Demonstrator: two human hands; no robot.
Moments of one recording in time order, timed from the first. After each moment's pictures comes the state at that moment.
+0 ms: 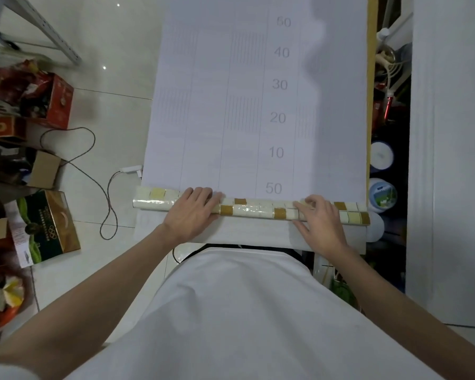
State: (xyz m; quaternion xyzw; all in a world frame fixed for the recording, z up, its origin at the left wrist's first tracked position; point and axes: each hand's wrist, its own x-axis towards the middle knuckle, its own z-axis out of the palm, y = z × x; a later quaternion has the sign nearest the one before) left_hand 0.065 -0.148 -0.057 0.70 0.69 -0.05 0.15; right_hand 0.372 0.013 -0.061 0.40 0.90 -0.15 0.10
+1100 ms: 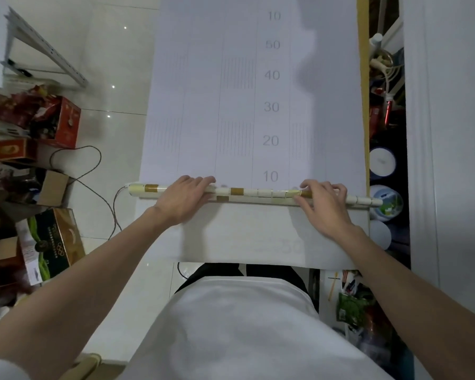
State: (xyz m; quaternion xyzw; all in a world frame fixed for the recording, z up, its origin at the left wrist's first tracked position) left_hand 0.026 -0.090 -0.058 0.67 0.71 0.01 0.20; right_hand 0.349 0.083 -0.073 0.43 0.89 -0.17 0.00
